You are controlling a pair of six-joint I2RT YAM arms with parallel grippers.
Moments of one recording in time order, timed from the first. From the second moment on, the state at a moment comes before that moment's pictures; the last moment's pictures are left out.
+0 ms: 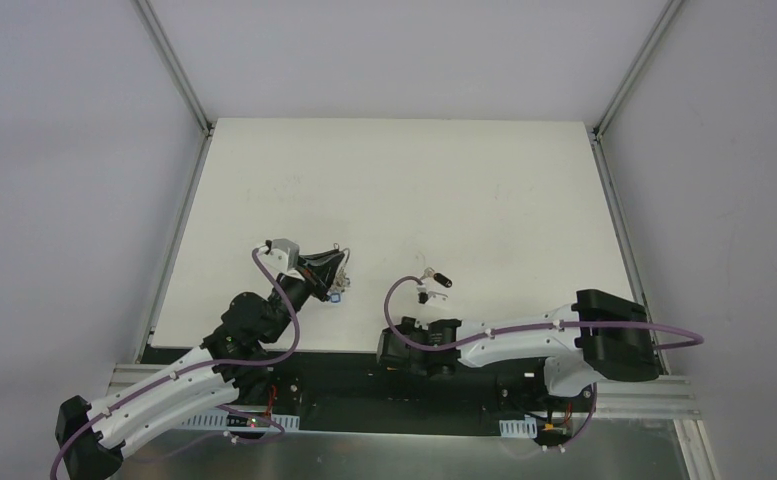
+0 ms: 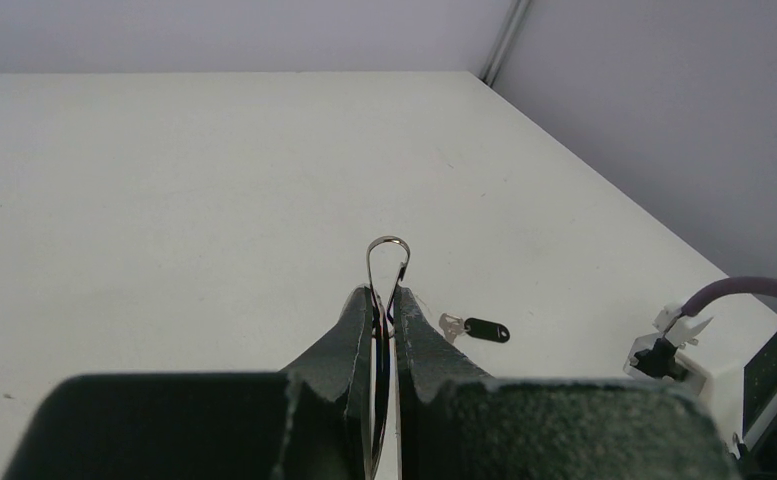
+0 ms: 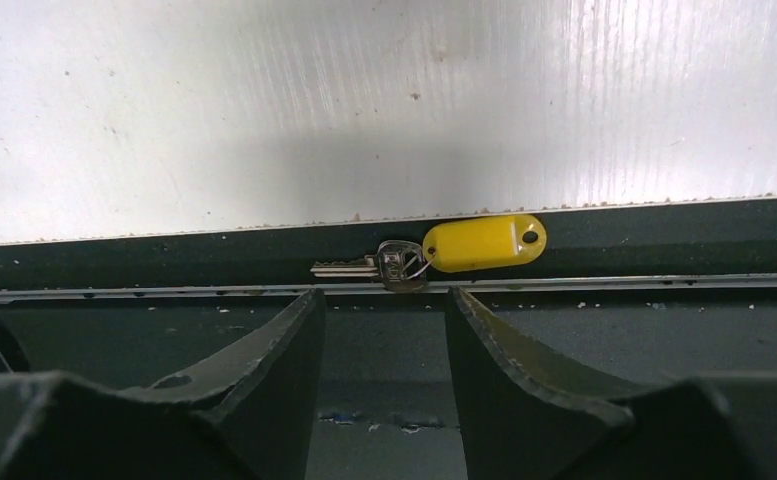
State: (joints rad) left arm -0.90 0.42 0.21 0.38 -0.37 -0.20; right arm 1.50 1.51 0.87 -0.72 0.45 1.61
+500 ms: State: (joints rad) left arm -0.90 0.42 0.21 0.38 -0.37 -0.24; right arm 1.52 1.56 0.88 -0.76 0.47 1.71
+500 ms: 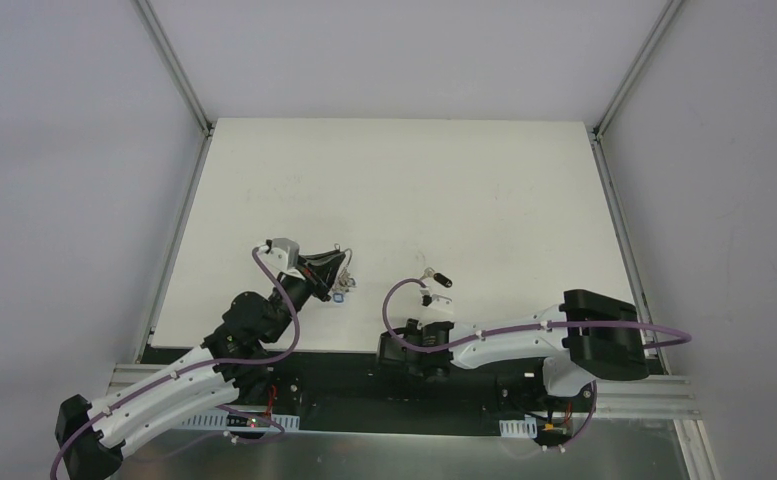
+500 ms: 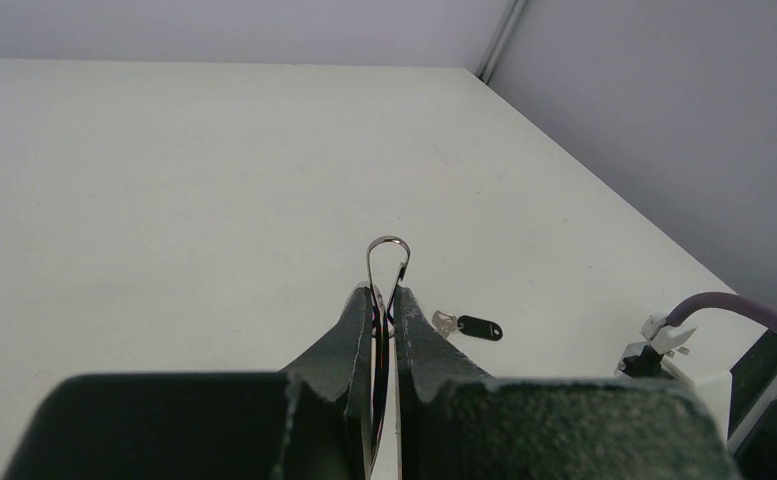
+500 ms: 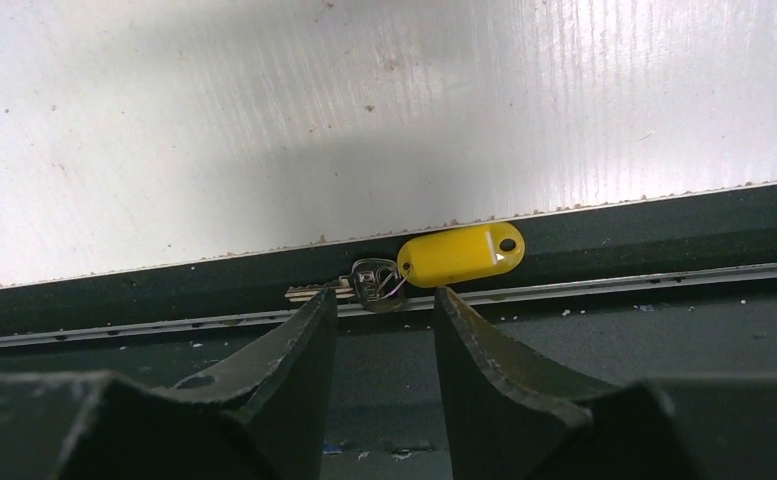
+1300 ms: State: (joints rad) left arm -0.90 0.46 0.21 0.38 -0.37 -0.25; right arm 1.49 1.65 0.88 -0.70 0.45 1.71
